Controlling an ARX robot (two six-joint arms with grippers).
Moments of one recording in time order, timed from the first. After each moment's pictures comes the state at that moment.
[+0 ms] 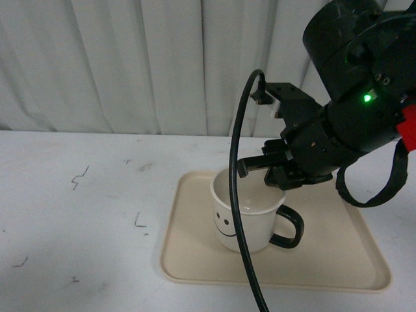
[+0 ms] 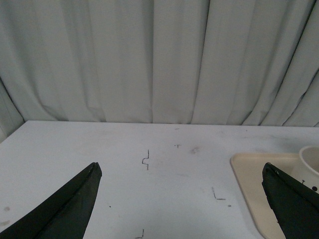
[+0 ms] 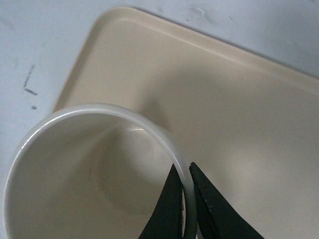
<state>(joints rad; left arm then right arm) 0.00 0.01 0.01 0.00 0.00 -0.01 0.35 2.02 1.28 -0.22 -0.15 0.01</state>
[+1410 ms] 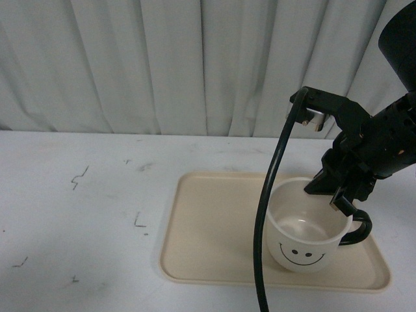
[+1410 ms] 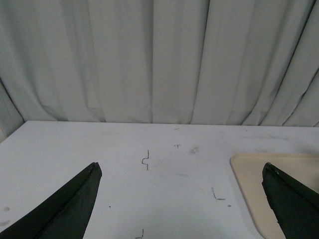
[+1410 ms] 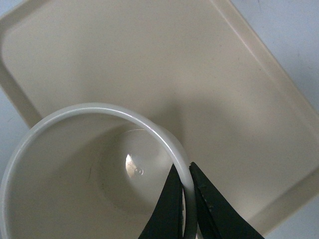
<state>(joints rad) 0.00 0.01 0.01 0.00 0.00 -0.01 0.18 1.99 1.28 -0.39 -0.36 -0.68</state>
